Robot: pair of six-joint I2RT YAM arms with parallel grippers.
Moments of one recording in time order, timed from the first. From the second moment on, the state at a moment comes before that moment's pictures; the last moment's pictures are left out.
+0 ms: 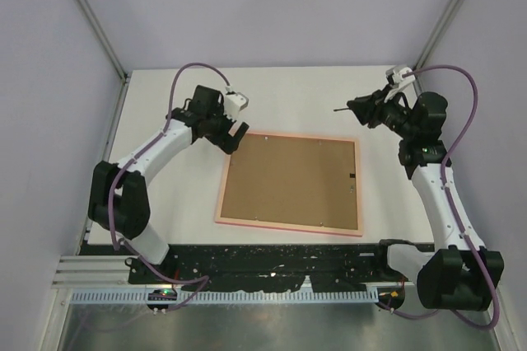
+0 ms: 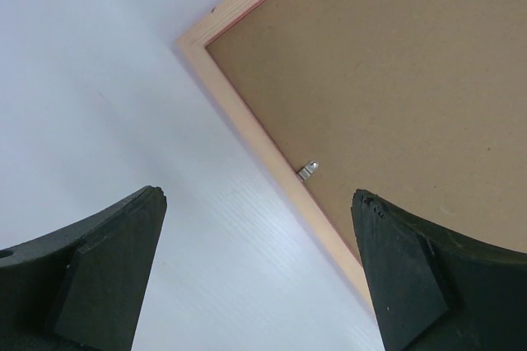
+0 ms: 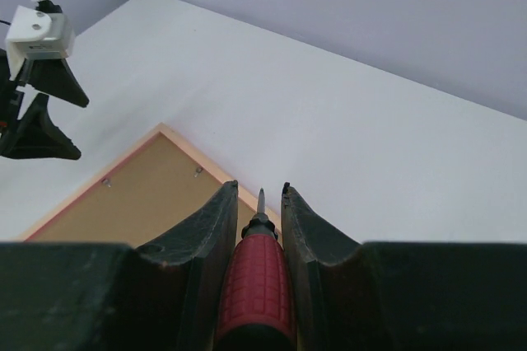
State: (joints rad) left arm -0.41 1.61 1.27 -0.54 0.16 0.33; right arm -0.06 1.07 0.91 0.07 -0.68 0.02
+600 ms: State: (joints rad) left arm -0.35 1.76 1.31 -0.56 0.26 0.24; right arm -0.05 1.43 1.22 0.20 -0.88 0.25
